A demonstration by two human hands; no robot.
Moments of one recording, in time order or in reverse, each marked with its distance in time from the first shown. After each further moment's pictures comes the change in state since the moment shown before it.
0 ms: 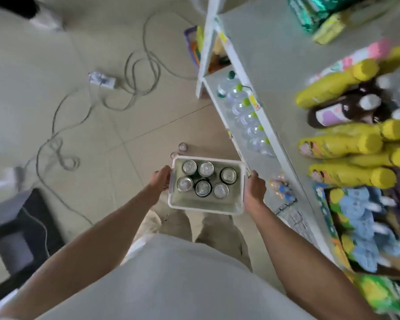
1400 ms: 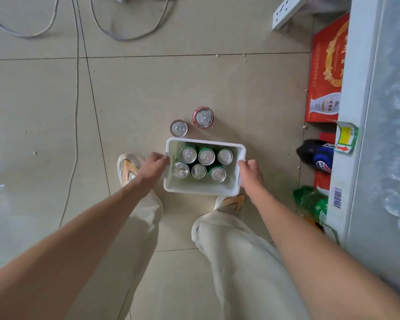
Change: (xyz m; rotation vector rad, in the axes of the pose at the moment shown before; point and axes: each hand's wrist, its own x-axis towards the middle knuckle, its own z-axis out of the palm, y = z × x) left_hand 0.519 -0.235 0.054 -0.070 0.181 0.031; right_hand 0.420 0.117 0.391 -0.574 -0.260 -0.223
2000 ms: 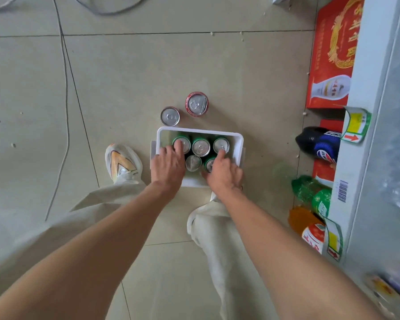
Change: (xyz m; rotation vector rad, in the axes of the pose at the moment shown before) left_hand -0.008 0.006 0.073 1.183 0.224 0.368; right_hand -0.018 -0.001 0.068 -0.766 0.084 -0.346
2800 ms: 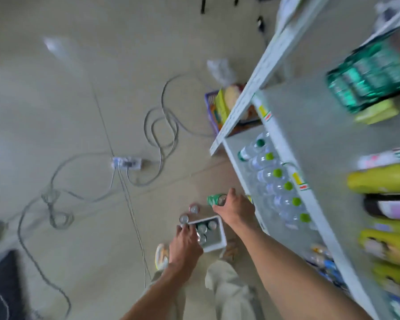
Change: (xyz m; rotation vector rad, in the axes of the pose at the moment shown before) left_hand -0.249 -0.018 -0.430 -0.154 -0.043 0.280; right_hand -0.276 -0.013 -0.464 0.287 0.294 0.199
